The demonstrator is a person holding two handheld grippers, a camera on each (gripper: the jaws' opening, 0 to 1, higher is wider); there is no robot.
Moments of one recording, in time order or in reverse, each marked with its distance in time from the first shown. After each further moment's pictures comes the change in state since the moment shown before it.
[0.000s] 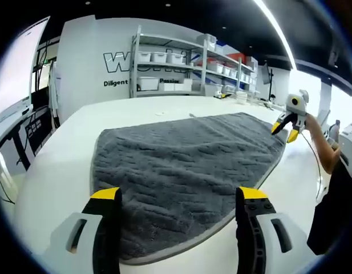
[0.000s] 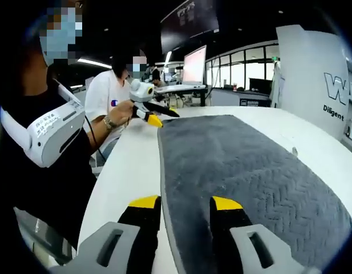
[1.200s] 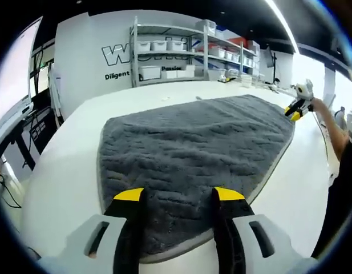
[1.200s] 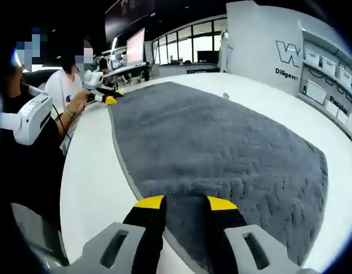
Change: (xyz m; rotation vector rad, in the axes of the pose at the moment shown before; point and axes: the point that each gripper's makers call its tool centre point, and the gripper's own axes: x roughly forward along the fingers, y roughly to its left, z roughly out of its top) left arm 0.006 0.018 -0.024 0.065 0.099 0.055; right arm -0.088 -0.059 -0.094 0.211 0.181 -0.302
